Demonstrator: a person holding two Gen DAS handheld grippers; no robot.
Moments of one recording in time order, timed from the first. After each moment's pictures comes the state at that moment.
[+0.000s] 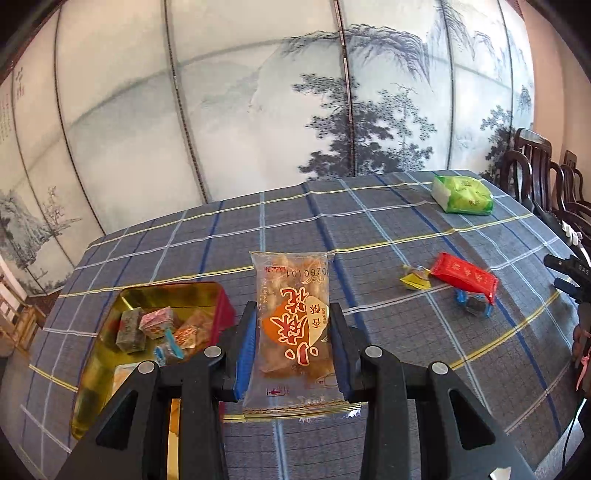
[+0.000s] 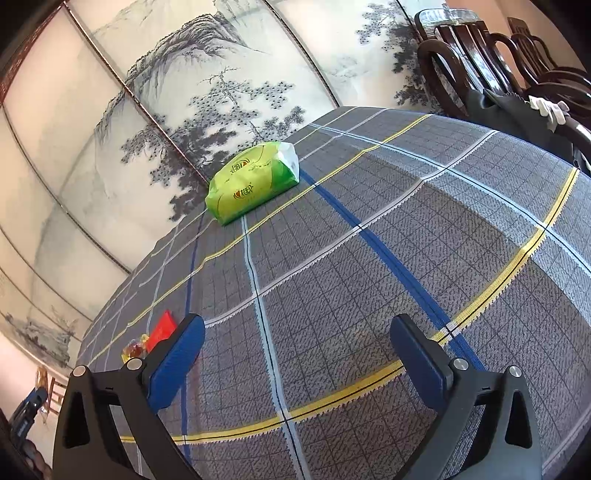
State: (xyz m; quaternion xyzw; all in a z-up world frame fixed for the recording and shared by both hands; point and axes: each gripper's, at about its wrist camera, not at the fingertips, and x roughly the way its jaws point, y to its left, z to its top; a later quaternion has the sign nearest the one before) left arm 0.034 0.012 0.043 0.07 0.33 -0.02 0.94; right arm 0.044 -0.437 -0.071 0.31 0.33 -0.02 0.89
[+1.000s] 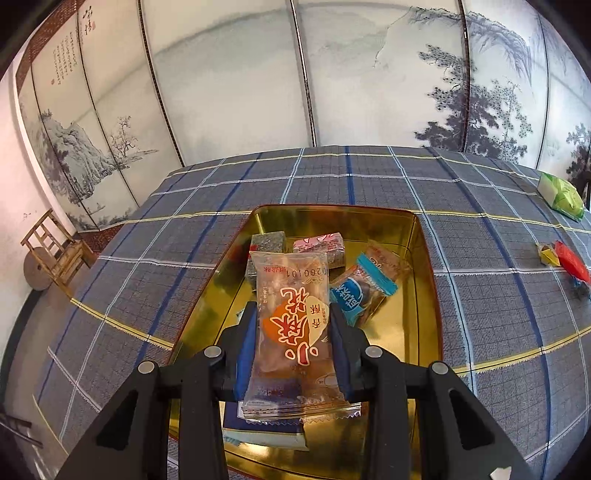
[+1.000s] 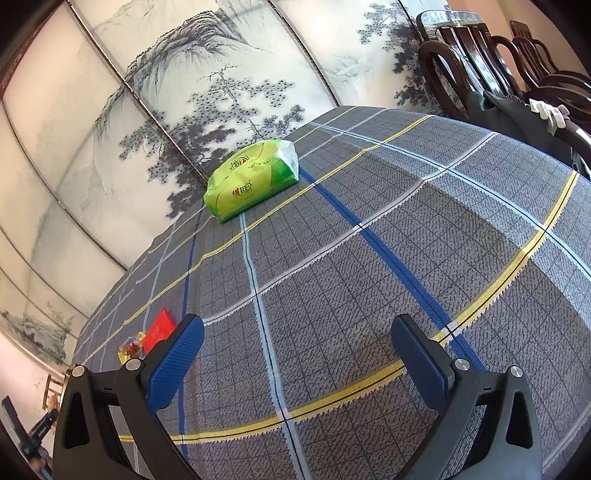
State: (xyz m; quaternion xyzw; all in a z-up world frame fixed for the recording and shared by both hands) left arm 0.029 0.161 -0.004 0.03 0.38 0.11 0.92; right arm 0.045 -0.439 -0.070 0.30 0.33 -0.03 0.89
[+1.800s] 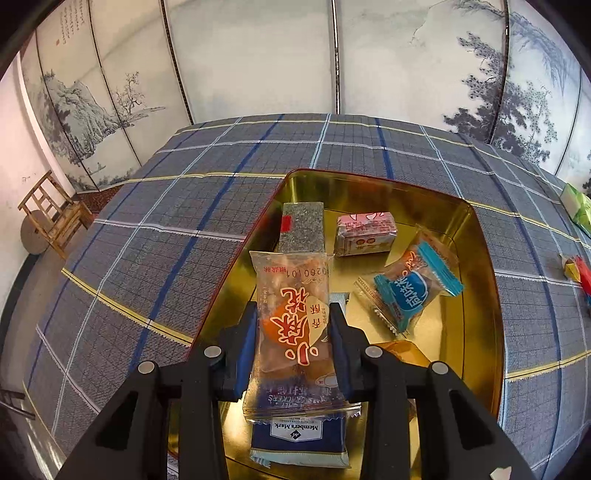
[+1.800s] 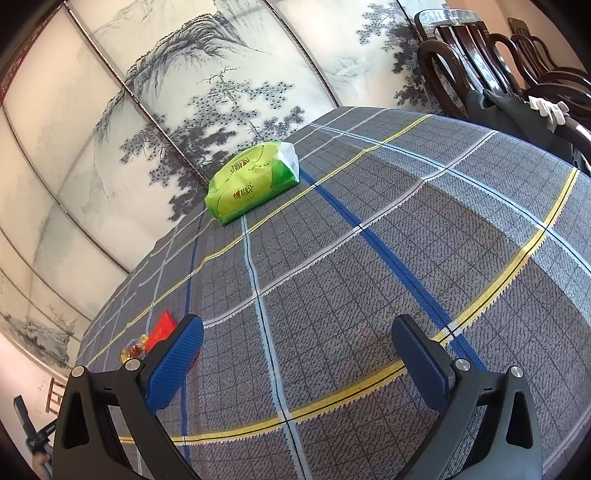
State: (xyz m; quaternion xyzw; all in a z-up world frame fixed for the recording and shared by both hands) left arm 0.052 0.205 -0.027 -0.02 0.44 0.13 0.89; right arm 0.046 -0.439 -0.070 0.31 0.33 -0.03 0.89
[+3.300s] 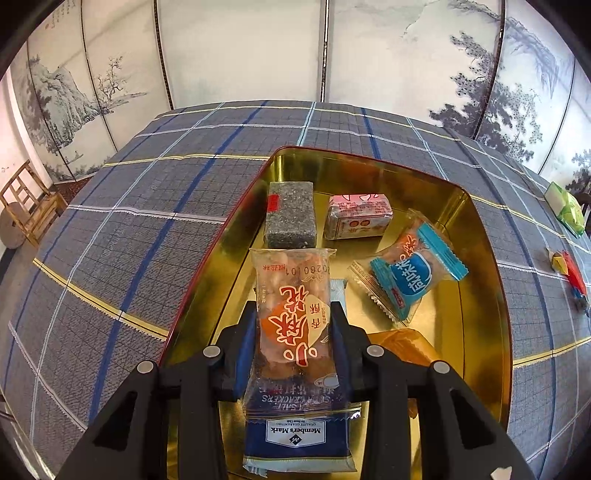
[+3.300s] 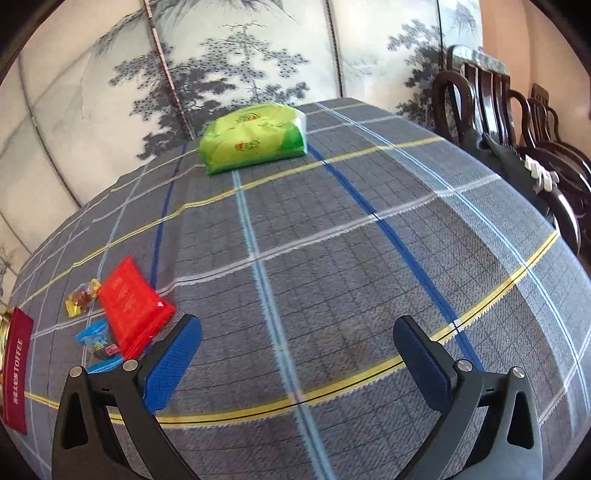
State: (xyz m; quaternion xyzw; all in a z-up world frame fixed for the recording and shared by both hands) left arm 0.053 0.214 -0.044 -0.04 0.45 0.08 0.89; right arm 0.053 -0.372 -0.045 0.11 0.40 -0.08 0.91
